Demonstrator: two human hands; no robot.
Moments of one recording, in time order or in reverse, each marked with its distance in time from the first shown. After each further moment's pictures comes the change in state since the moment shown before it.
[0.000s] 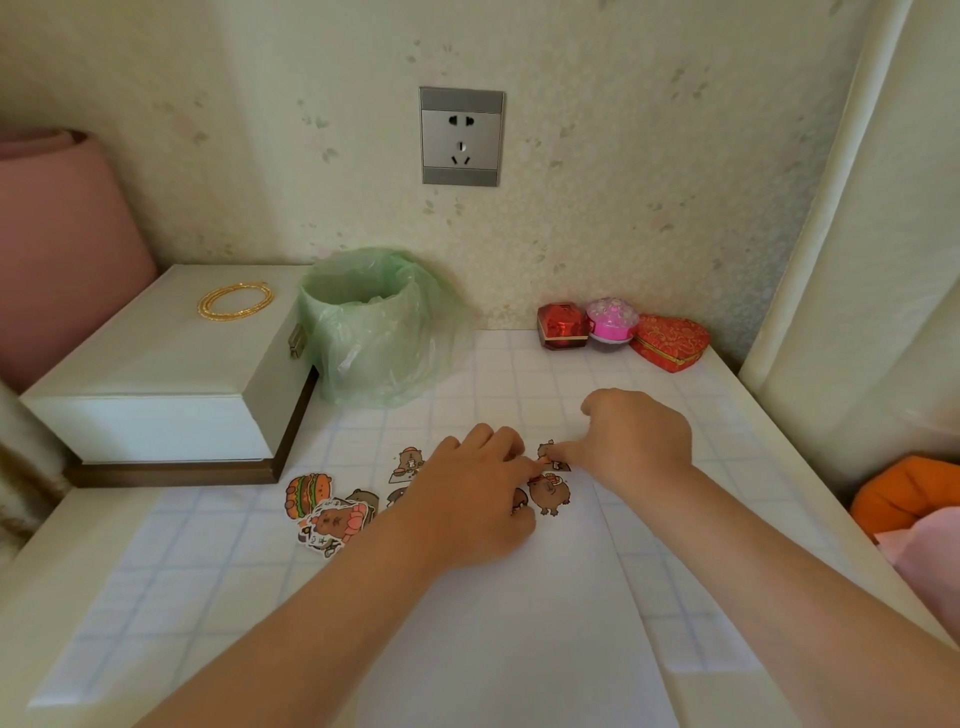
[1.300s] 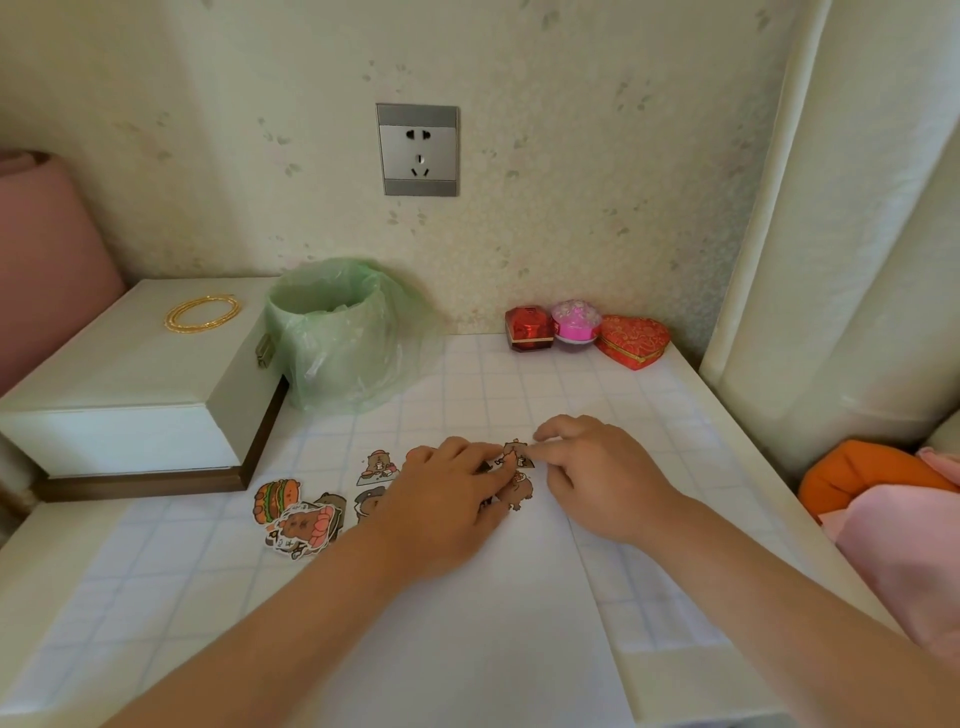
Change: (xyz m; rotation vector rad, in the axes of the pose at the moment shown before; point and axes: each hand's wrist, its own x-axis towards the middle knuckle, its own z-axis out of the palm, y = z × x) left_hand -0.003 0.003 0.021 0.081 0.148 0.076; right_hand -0.022 0.047 0.030 0.176 0.053 -0.584
